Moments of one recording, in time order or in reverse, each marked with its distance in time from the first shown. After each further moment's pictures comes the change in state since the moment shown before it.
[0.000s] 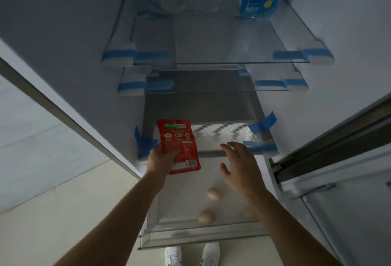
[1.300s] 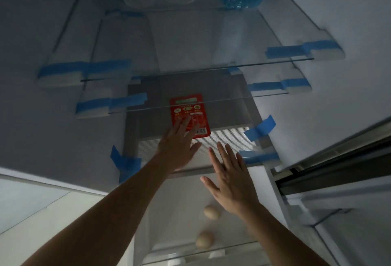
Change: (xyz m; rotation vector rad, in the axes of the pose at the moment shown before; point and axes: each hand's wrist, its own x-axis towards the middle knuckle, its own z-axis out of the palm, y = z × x) left_hand 0.111 0.017 0.065 1.567 -0.187 0.803; right_hand 0.021 0.016 0.040 -0.128 -0.196 0.018
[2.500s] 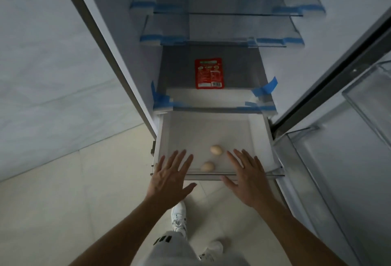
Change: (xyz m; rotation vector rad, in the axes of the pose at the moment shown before) left_hand -0.306 0.090 0.062 -0.025 0.055 -0.143; right_hand -0.198 -0.009 0.001 0.064 -0.061 -0.096
